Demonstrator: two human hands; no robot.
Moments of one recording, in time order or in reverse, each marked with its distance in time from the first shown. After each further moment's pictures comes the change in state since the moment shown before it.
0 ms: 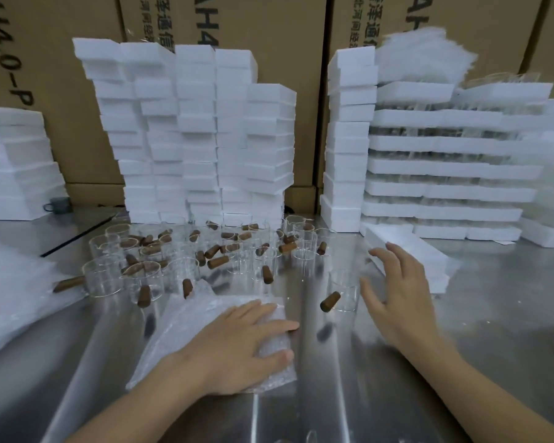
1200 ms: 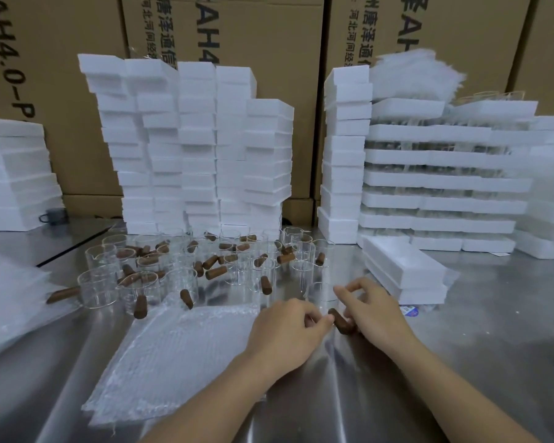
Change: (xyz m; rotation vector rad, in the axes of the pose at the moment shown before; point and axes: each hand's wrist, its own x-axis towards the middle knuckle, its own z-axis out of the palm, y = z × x) left_hand 0.072 0.053 0.014 -0.329 0.454 -0.137; right_hand 0.007 -0.042 0.006 0.412 -0.323 0.449
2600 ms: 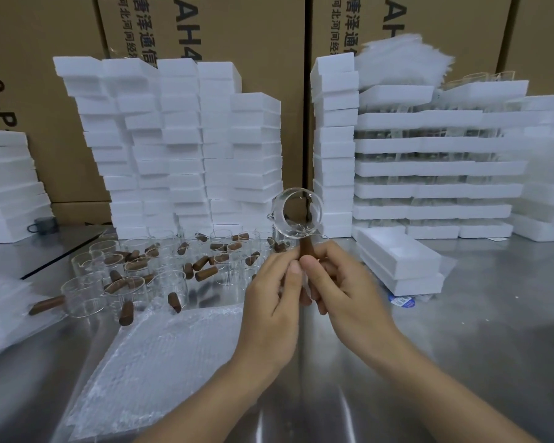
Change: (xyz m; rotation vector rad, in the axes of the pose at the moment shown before) left_hand -0.017 0.036 -0.023 -0.704 0.400 0.265; right_hand -0.039 -0.060 0.008 0.459 -0.122 -0.513
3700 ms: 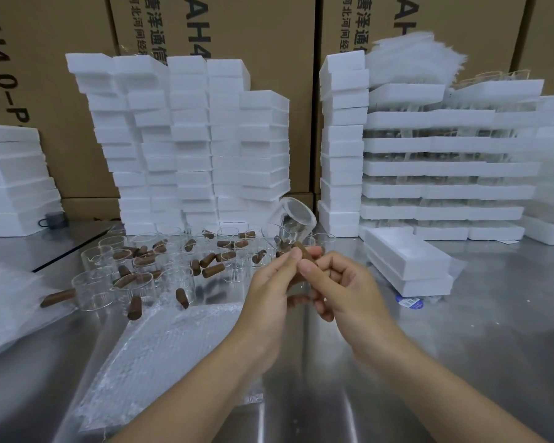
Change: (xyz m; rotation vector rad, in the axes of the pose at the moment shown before) left_hand 0.012 0.006 -0.007 -0.584 -0.108 -0.416; right_hand 0.000 -0.001 0.012 0.312 0.068 0.247
